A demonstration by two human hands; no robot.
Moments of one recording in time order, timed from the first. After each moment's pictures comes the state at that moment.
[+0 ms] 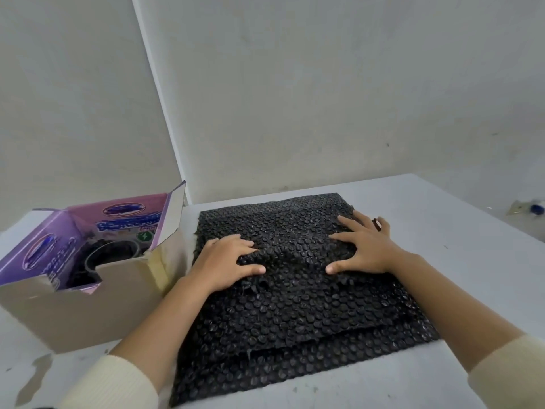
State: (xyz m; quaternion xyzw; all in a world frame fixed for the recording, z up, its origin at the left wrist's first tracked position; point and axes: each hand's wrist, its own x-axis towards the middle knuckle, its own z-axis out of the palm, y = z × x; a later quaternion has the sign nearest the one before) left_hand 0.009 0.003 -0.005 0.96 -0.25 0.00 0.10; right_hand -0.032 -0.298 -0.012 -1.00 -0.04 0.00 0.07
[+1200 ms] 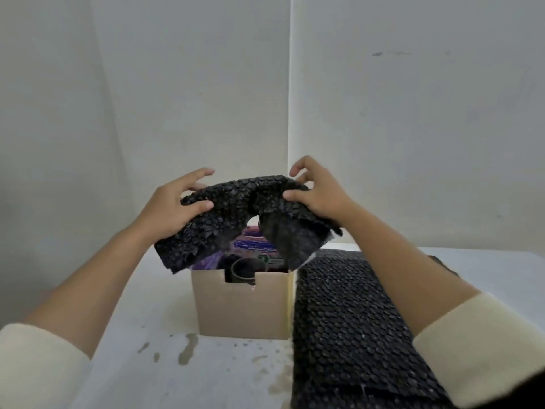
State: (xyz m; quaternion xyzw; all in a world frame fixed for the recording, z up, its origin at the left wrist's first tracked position) left_hand -0.056 0.244 0.156 0.87 -0.14 0.29 0.37; right_hand -0.007 -0.020 0.171 -0.84 -0.27 -0.18 0.43
